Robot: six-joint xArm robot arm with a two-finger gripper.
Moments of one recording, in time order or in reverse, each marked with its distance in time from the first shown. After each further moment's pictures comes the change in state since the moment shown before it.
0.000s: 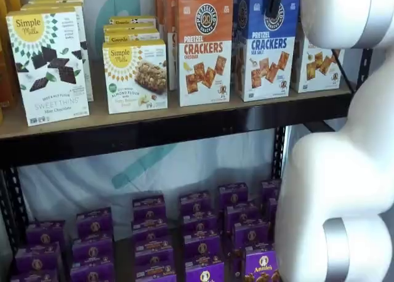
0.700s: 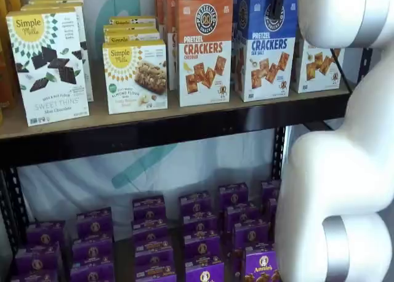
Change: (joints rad) arm 0.004 0.037 -0.050 -0.027 0.057 -0.003
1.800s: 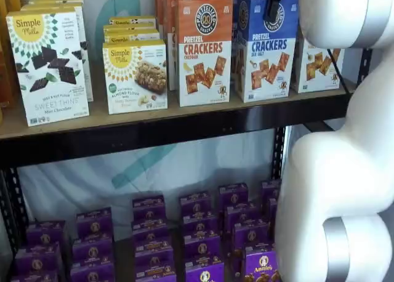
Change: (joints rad) arm 0.005 -0.017 0.025 0.017 -0.011 0.011
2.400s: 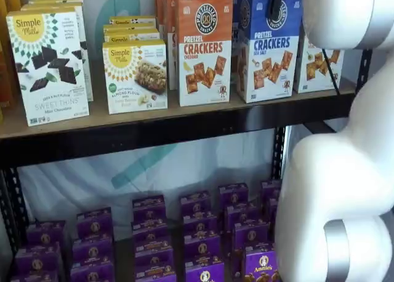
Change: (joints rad) arm -0.002 -0.041 0.017 -0.001 0.033 0.001
